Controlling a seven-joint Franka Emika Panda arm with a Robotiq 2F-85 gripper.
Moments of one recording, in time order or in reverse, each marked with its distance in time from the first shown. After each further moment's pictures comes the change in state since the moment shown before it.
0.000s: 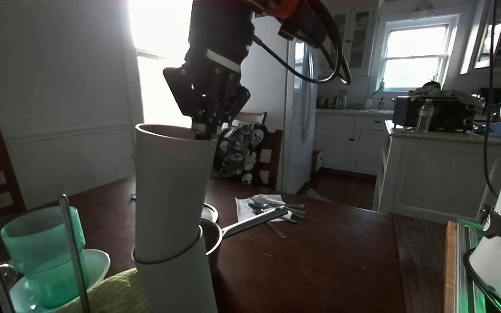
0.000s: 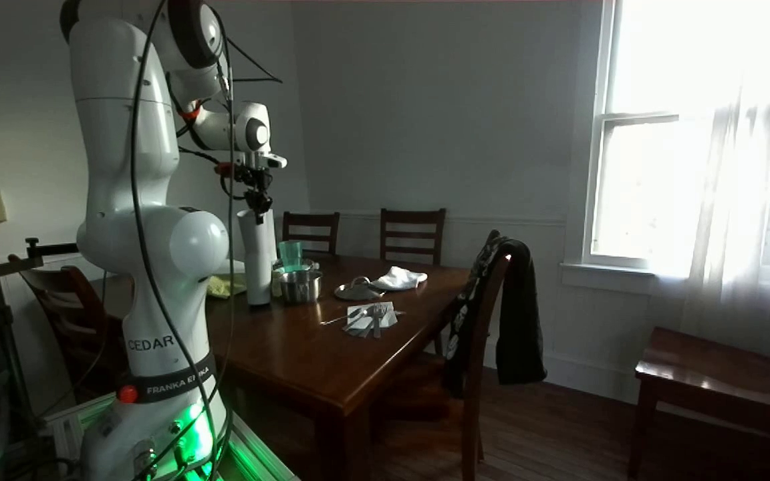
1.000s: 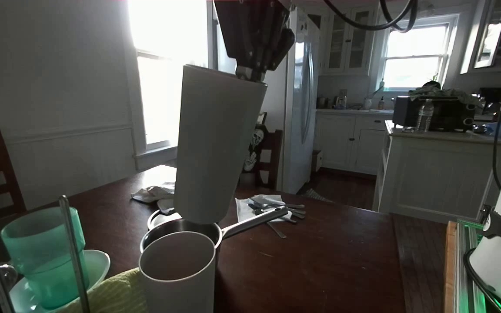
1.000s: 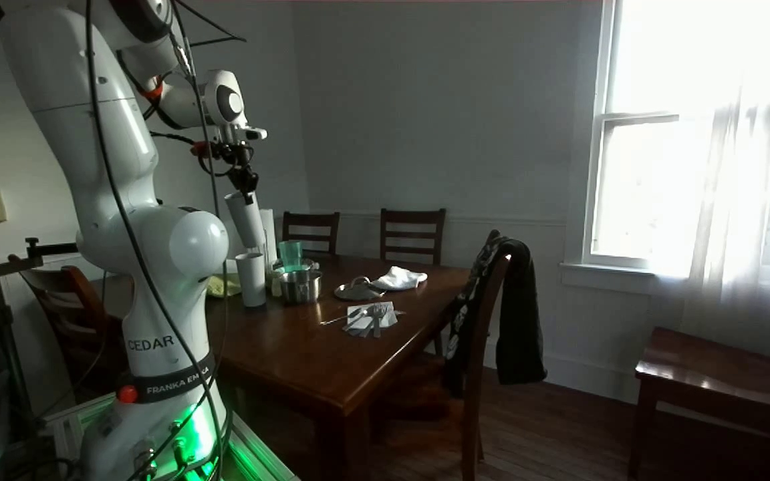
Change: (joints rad) arm 0.001 -0.255 0.032 -0.084 -0.046 -0.103 0.029
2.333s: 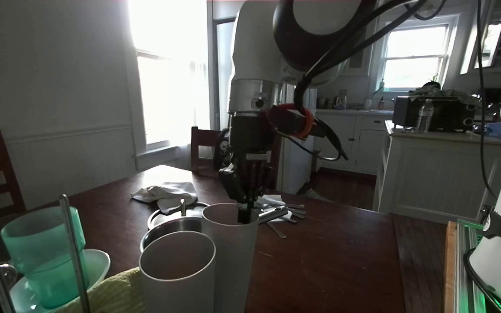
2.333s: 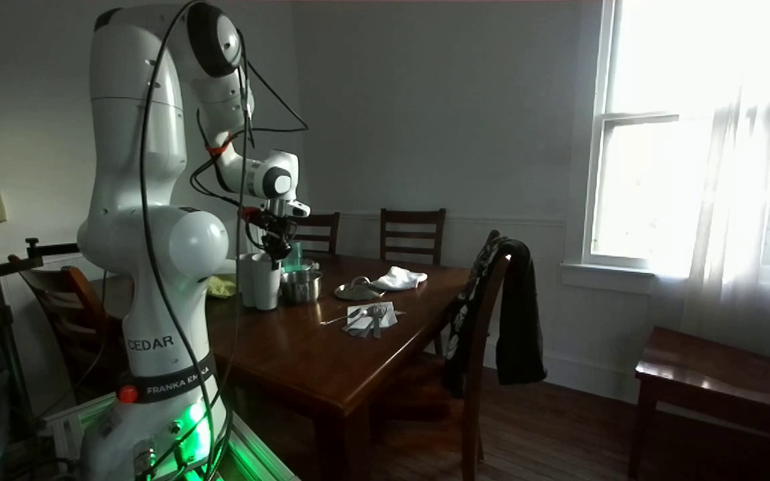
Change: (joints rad) arm -0.009 0.344 -0.144 -0.165 0.193 0.311 -0.328
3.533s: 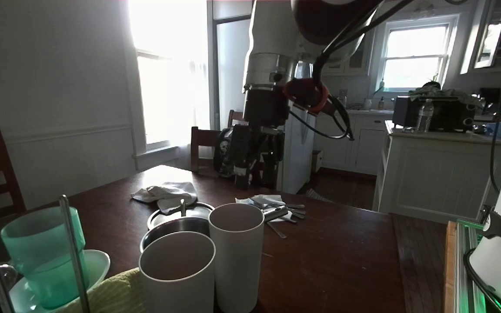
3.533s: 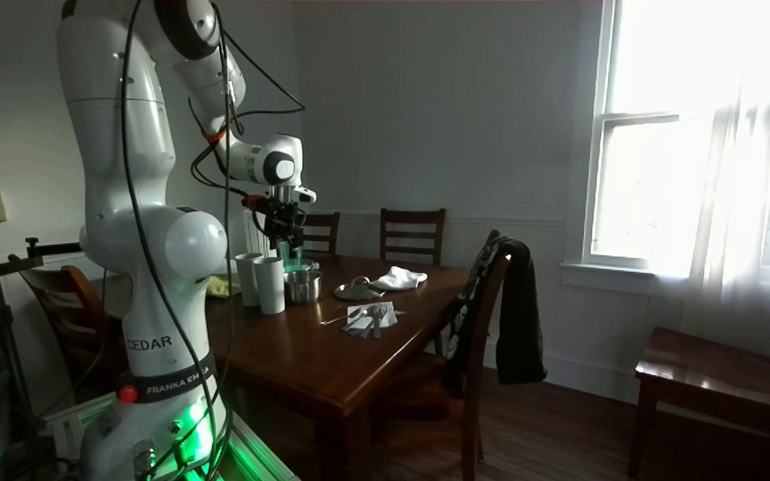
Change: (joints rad) arm -0.036 -0.137 -0.027 -0.058 0.016 -0.034 -0.105
